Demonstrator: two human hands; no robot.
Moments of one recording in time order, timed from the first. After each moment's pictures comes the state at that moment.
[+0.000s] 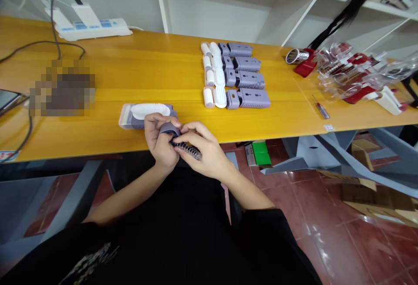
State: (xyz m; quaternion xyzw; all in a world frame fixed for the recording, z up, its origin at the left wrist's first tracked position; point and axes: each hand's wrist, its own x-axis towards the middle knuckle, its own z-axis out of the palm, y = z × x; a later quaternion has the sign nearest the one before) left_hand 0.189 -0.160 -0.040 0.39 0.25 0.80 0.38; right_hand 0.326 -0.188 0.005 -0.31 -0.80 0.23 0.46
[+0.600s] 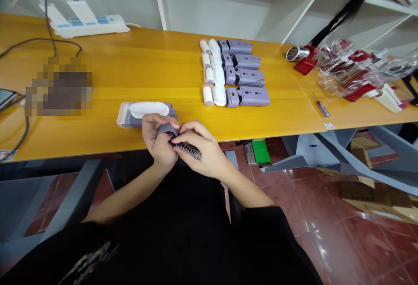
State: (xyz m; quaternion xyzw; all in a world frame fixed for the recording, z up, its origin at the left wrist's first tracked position) left_hand 0.186 -0.160 -0.036 0.40 0.23 0.81 0.37; right_hand 0.324 -0.190 0.005 -0.30 -0.79 0.25 0.47
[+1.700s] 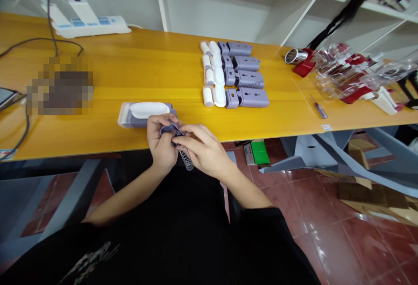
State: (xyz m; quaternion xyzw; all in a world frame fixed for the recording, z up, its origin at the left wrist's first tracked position) left_hand 0.180 -0.162 -0.055 0.42 0.23 0.77 0.42; right_hand 0.335 -0.189 0.002 -0.29 -0.86 0.11 0.41
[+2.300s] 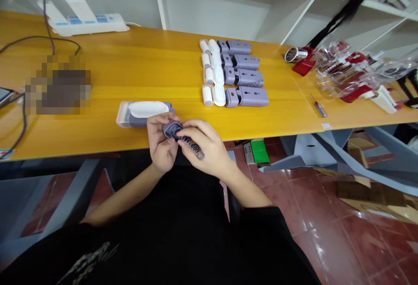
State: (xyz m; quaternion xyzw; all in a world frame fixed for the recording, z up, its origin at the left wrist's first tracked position) left_hand 0.175 -0.158 -0.067 0.47 0.18 0.76 0.41; right_hand 0.330 -0.190 0.009 -0.35 -0.80 0.16 0.45
